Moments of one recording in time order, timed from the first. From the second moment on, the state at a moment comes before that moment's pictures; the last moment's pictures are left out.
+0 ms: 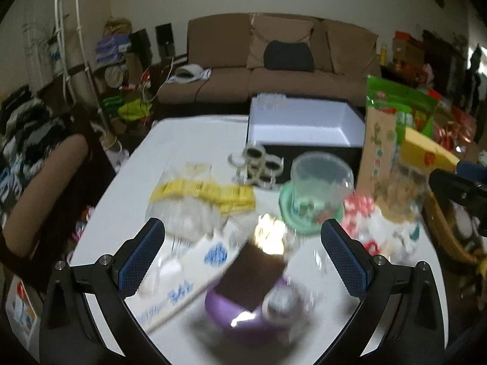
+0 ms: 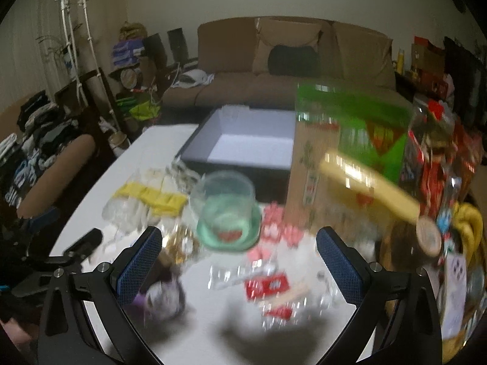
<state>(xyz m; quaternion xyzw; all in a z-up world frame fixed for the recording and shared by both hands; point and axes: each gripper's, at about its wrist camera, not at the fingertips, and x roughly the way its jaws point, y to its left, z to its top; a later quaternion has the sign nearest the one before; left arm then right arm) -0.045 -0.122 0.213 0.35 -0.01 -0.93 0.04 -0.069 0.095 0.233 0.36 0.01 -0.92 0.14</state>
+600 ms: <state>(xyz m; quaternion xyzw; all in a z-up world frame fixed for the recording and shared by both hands) -0.209 -0.090 0.253 0.35 -0.02 -0.94 0.01 -0.234 0.112 0.317 0.35 0.02 -0.93 0.10</state>
